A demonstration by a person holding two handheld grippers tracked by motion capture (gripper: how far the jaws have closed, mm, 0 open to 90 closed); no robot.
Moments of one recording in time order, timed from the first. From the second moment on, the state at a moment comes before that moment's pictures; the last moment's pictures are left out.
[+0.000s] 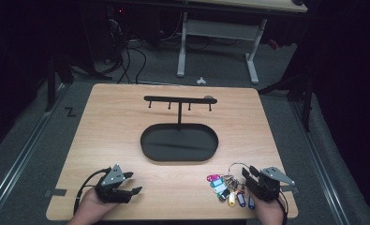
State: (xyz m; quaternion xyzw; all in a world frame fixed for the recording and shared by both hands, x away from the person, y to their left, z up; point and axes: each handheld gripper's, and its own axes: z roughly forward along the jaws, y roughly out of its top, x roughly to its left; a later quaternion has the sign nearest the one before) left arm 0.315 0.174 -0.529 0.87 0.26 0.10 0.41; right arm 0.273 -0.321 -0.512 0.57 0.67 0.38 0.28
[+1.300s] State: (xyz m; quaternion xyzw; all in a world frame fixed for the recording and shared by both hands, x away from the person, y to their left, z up) left arm 0.314 0.177 -0.526 0.86 0.25 0.10 0.42; right arm 0.309 -0.288 -0.482 0.57 0.77 0.25 0.16
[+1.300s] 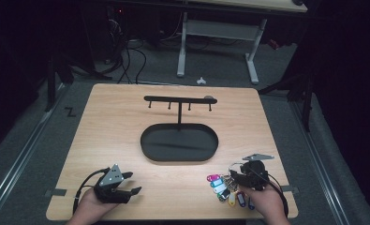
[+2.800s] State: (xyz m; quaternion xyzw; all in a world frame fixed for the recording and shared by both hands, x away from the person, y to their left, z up) left arm 0.313 0.175 -0.524 0.87 0.24 0.09 0.42; right arm 0.382 -0.249 -0.488 0.53 0.84 0.03 0.03
